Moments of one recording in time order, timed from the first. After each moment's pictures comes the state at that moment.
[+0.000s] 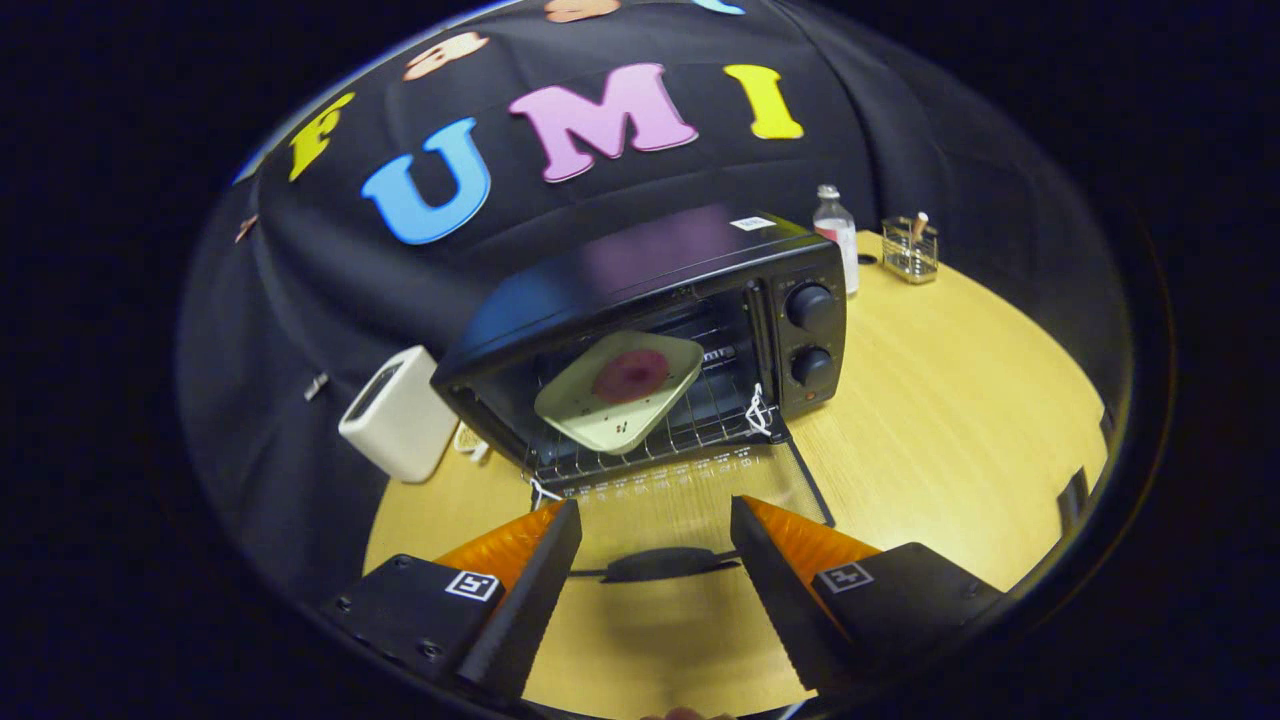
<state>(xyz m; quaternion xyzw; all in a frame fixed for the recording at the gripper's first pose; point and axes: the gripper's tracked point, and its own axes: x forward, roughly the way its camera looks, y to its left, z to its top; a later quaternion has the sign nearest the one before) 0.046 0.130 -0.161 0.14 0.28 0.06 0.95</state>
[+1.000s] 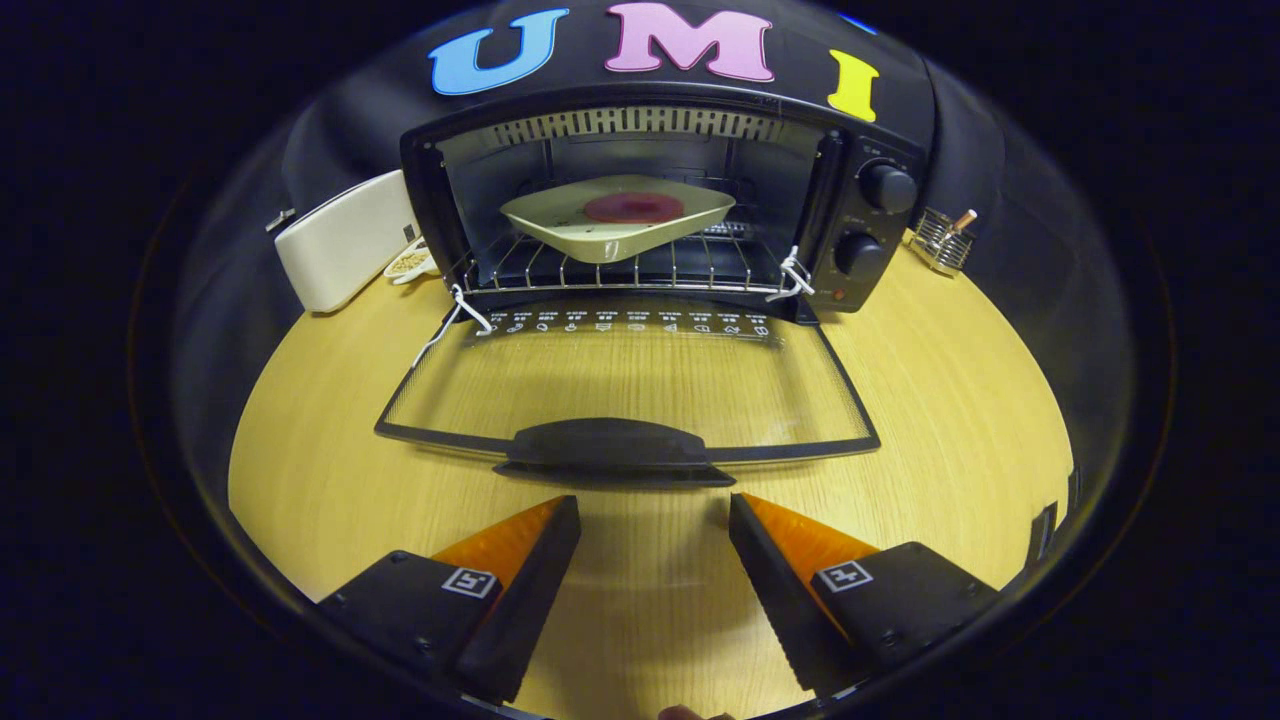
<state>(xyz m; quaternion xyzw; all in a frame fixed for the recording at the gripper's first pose) 0.045 0.141 -0.285 0.01 0.37 0.05 0.93</state>
